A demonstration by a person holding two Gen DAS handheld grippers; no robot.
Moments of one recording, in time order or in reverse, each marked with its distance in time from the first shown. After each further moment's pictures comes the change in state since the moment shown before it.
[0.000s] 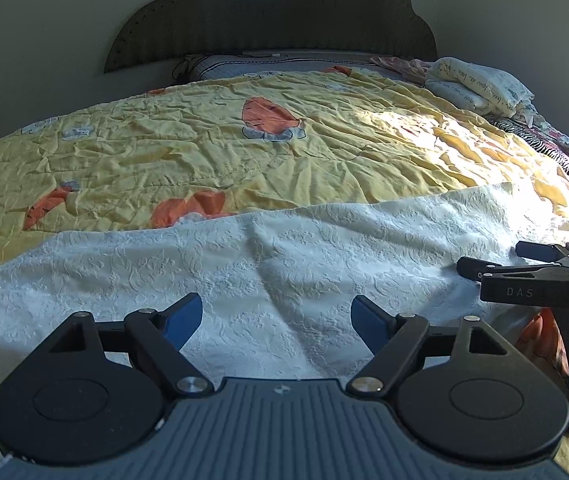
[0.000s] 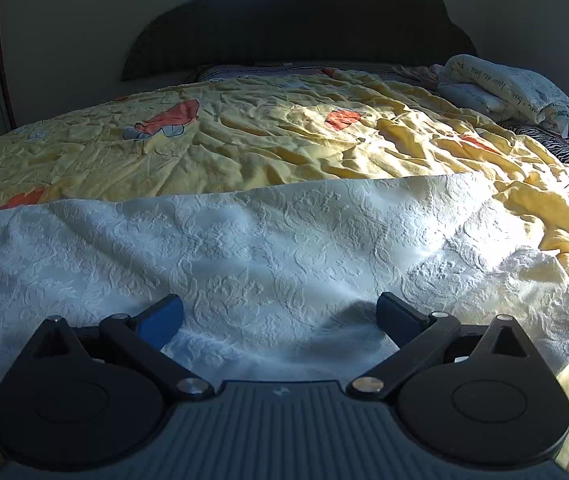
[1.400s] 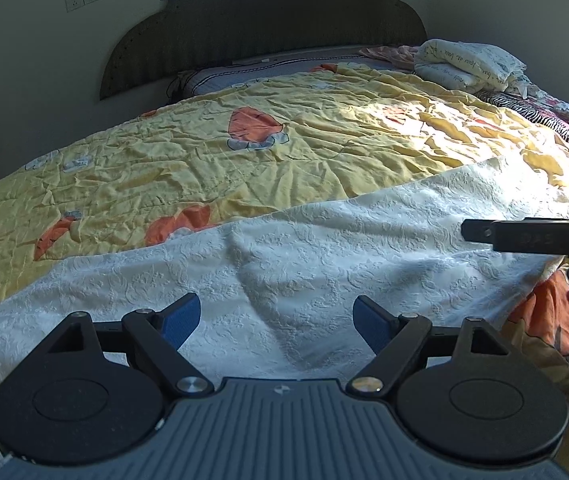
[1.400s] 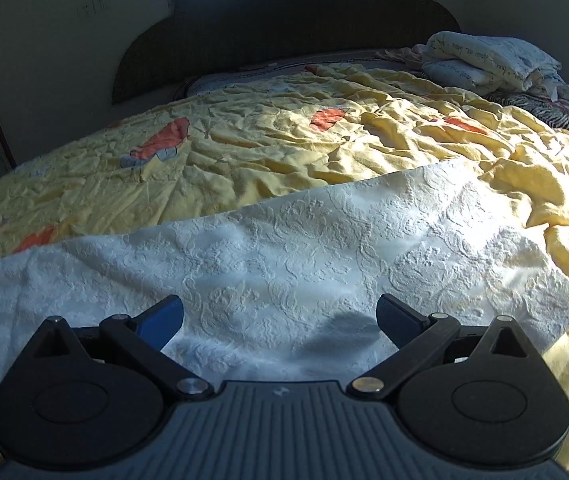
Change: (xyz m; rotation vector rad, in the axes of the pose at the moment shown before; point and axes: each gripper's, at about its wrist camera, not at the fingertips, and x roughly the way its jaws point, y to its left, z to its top) left arm -0.013 -0.037 -0.002 0.117 -0.013 0.071; right arm -0.039 -0.031 0.001 0.249 -0.023 0.131
